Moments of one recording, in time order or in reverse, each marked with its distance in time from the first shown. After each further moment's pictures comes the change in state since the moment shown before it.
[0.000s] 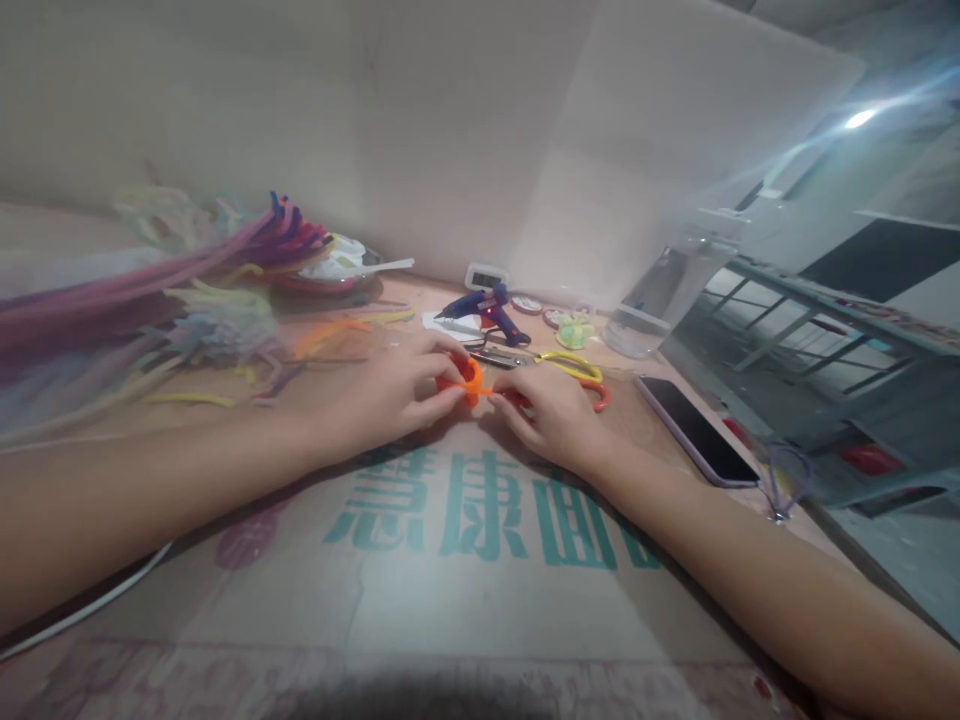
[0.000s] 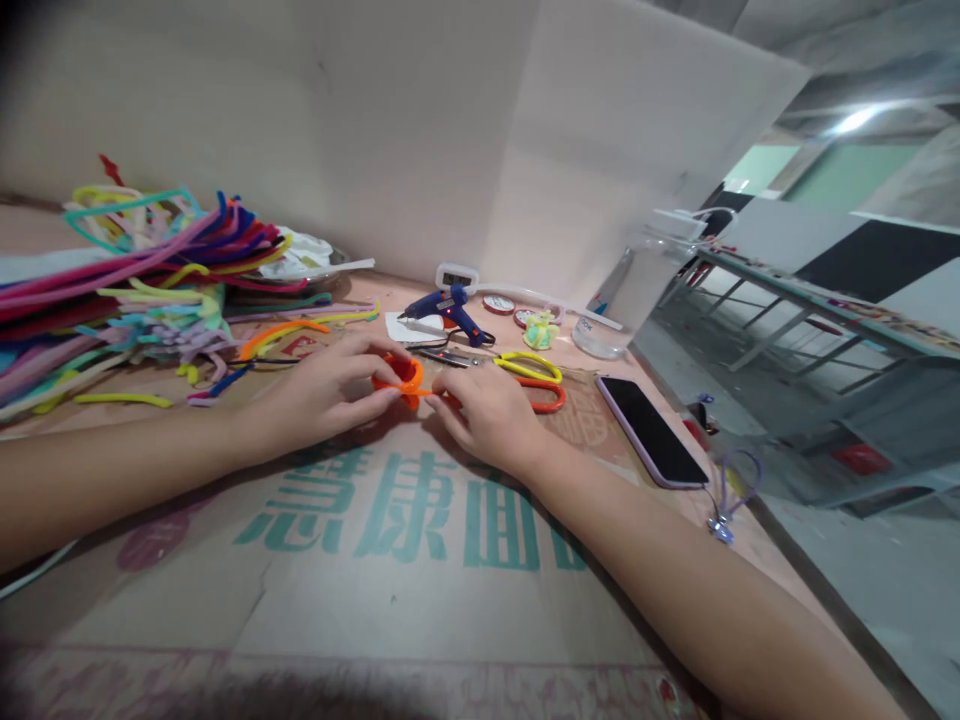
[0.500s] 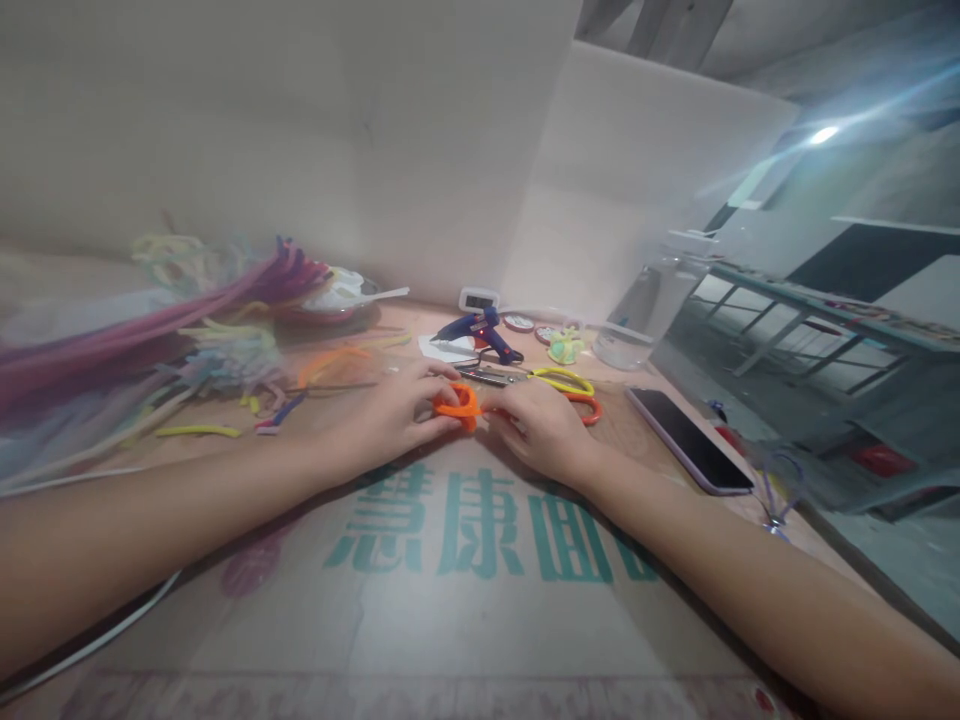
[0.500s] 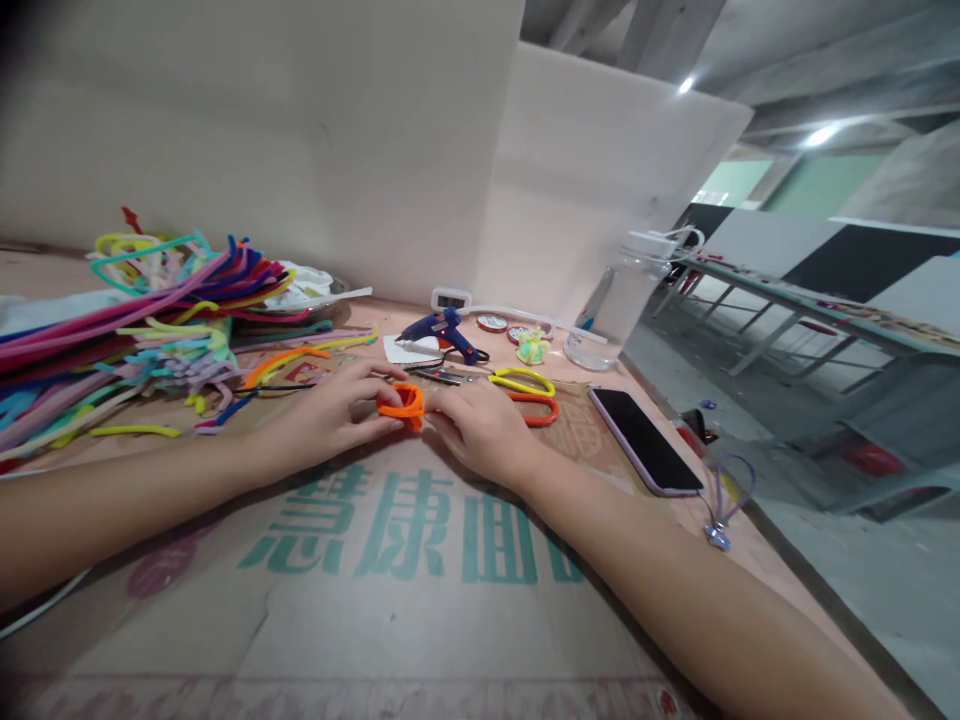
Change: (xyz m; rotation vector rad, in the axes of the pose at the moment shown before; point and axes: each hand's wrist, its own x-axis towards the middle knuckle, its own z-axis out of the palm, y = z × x) left_hand 0.002 0.001 0.004 -0.055 -0.028 -0.060; right_hand 0.000 0.007 0.004 0.019 0.001 -0.081
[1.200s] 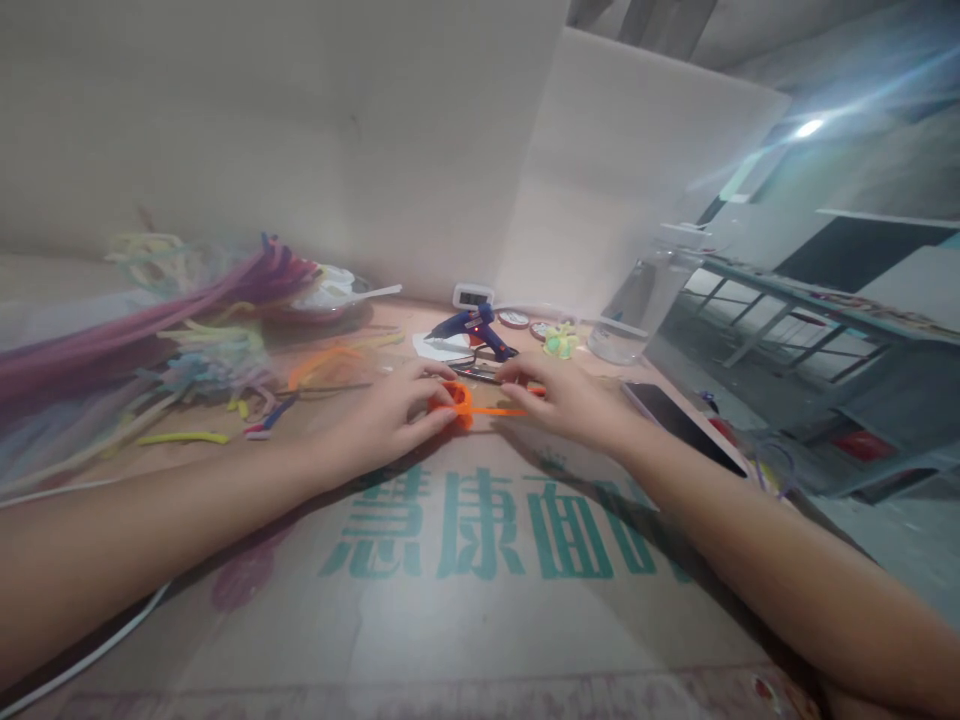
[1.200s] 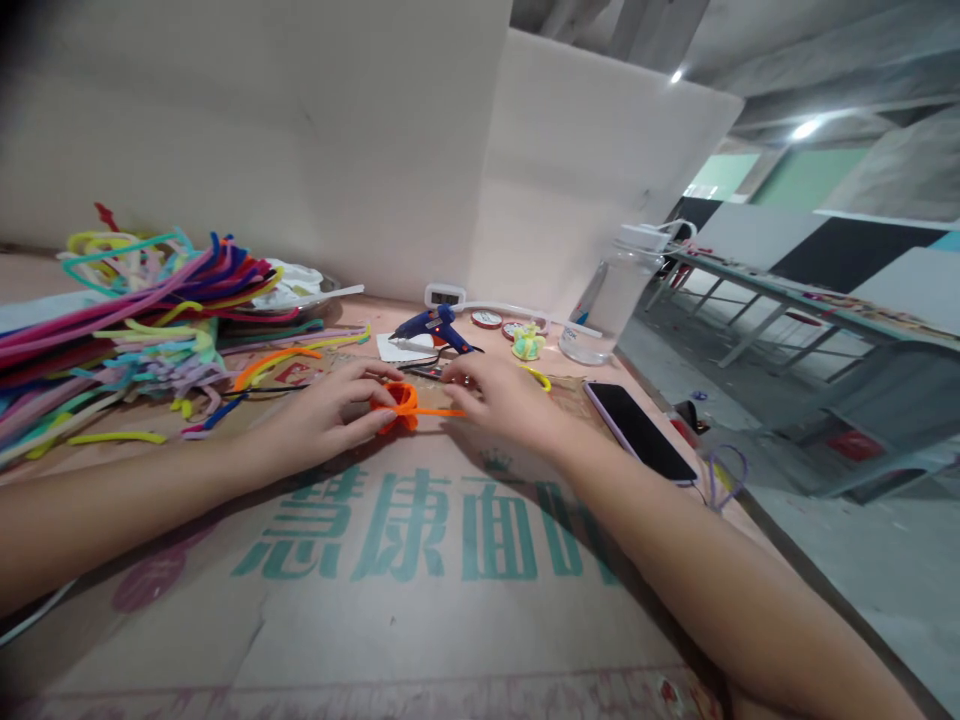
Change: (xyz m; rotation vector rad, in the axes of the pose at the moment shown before) left_hand 0.000 -0.002 -0.002 0.033 -0.046 0.036; right_hand 0.020 0.012 -0.038 0.127 -0.203 0.347
